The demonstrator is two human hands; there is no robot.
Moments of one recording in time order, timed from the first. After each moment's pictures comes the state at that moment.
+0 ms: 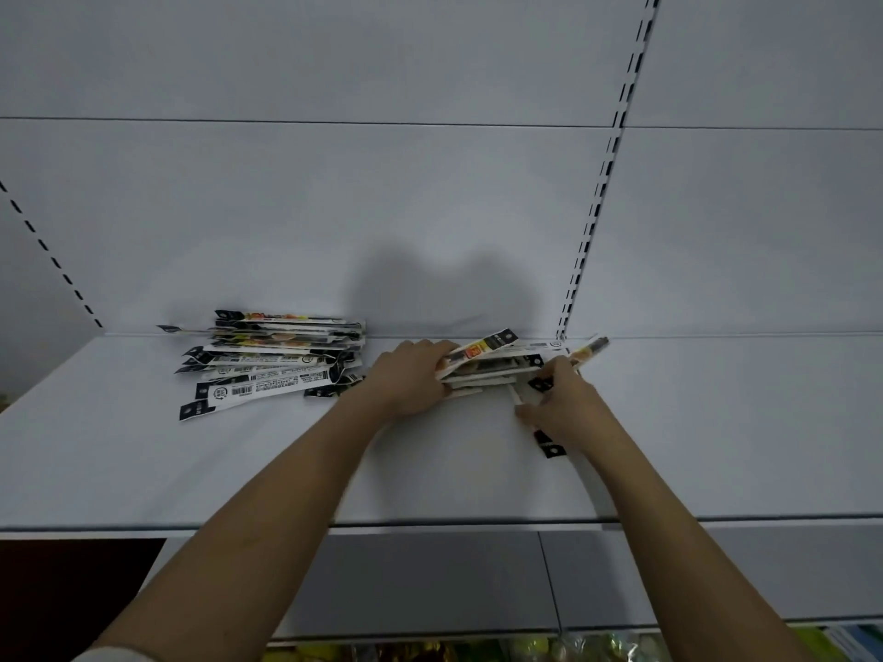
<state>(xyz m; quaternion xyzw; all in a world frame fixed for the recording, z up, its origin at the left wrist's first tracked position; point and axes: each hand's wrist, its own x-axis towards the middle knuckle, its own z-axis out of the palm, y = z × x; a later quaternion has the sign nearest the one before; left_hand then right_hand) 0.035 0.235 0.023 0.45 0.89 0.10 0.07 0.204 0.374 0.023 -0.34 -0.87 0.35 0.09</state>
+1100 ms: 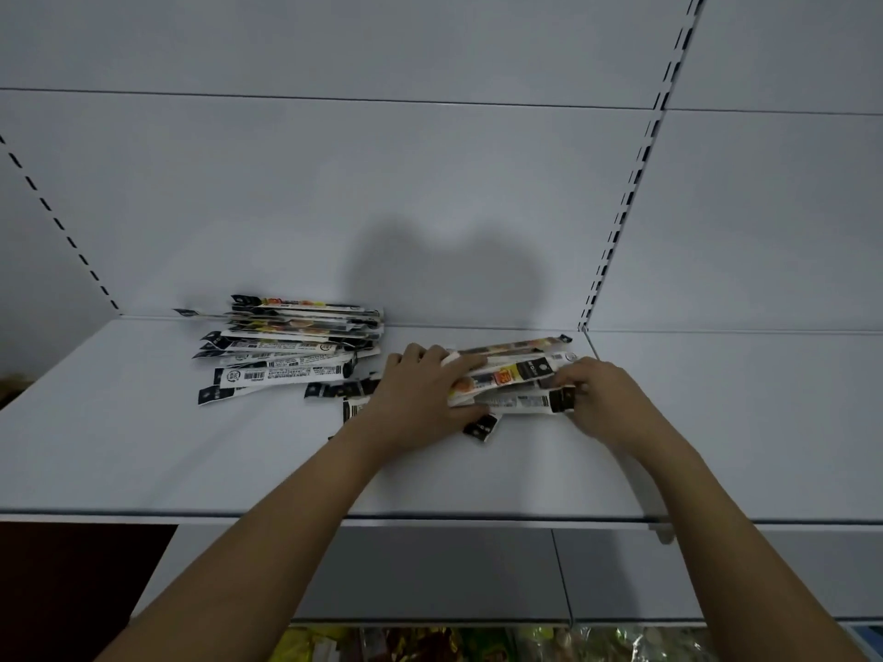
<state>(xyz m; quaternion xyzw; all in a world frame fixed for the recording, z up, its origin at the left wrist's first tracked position) 0.053 0.201 -0.006 0.49 0.86 0.09 -0.07 0.208 0.402 0.011 -0.20 -0.94 0.24 0.10</state>
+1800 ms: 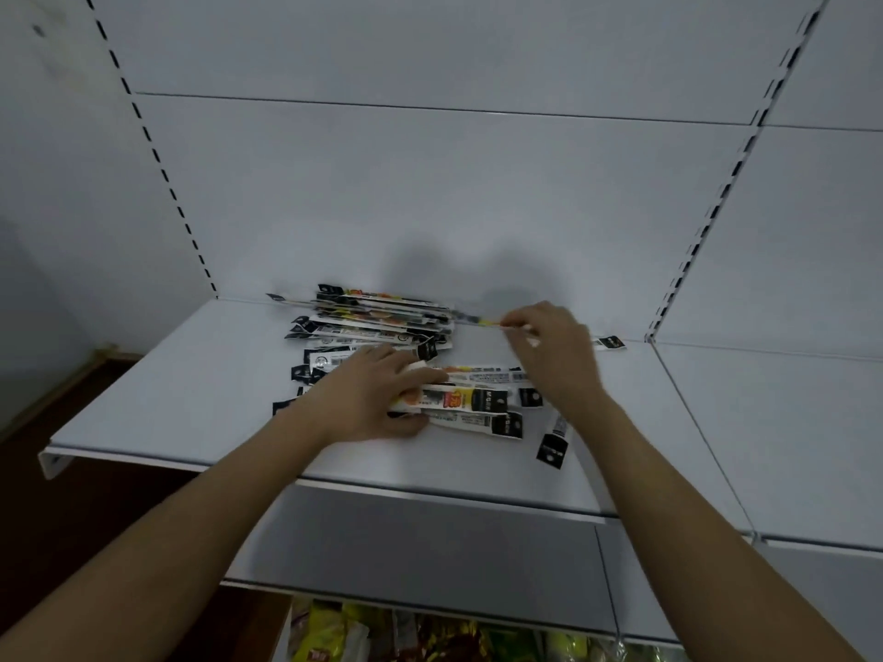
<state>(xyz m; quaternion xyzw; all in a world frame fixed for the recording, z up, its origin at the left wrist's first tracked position) -0.007 0.060 0.001 0.59 0.79 0.09 -0.13 0.109 0.305 0.031 -0.10 -0.92 0.21 0.31</state>
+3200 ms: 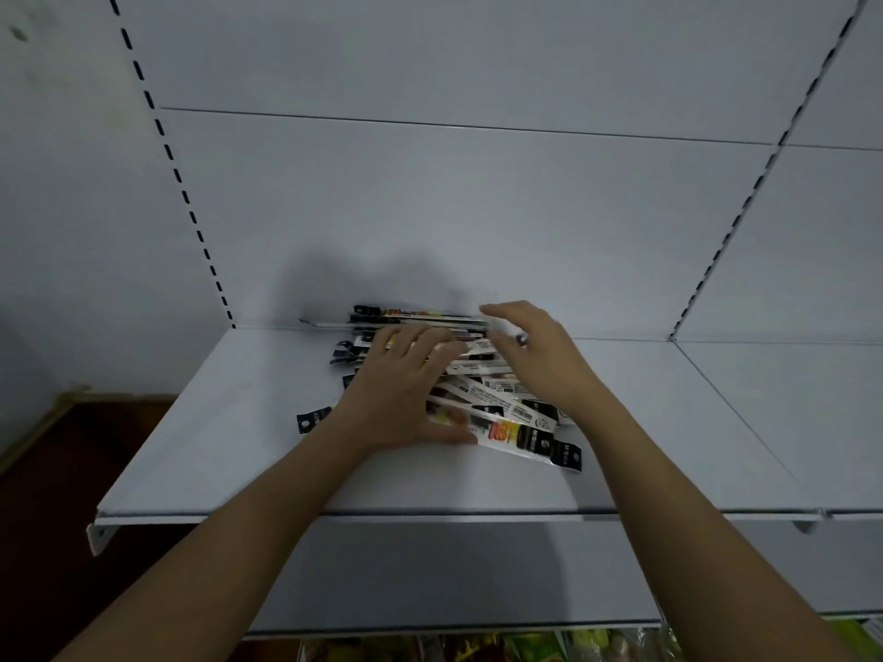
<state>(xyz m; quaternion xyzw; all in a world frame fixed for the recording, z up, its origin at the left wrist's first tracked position) -0.048 0.028 0.013 0.59 0.74 0.15 -0.28 0.071 0.204 0.063 -0.11 -0.92 0.30 0.23</state>
